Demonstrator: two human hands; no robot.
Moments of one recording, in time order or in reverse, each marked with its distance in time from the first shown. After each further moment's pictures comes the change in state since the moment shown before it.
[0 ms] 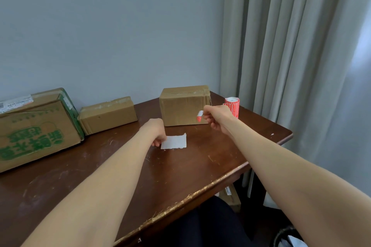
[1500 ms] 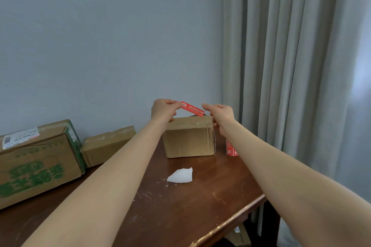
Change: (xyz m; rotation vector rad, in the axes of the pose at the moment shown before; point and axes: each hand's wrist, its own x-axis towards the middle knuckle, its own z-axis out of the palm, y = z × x) left_hand -0.010 0.058 -0.100 -1.064 0.474 0.284; right_hand 0.025 -0.076 0.002 0.156 0.124 -0.210
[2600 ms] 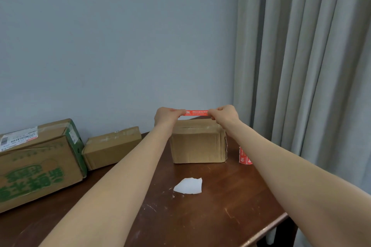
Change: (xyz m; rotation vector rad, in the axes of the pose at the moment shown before) left_hand 0.047 -0.038 0.006 -0.025 0.066 -0.180; right_hand 0.054 0.010 0.023 -0.453 -0.041 -0.155
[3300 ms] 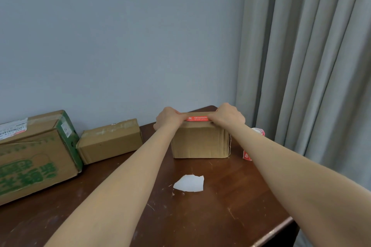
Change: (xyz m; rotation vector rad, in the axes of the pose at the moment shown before) left_hand 0.032 -0.035 0.018 0.487 -0.007 -0.007; right_hand 0.012 0.010 0.017 -0.560 -0.032 0.026
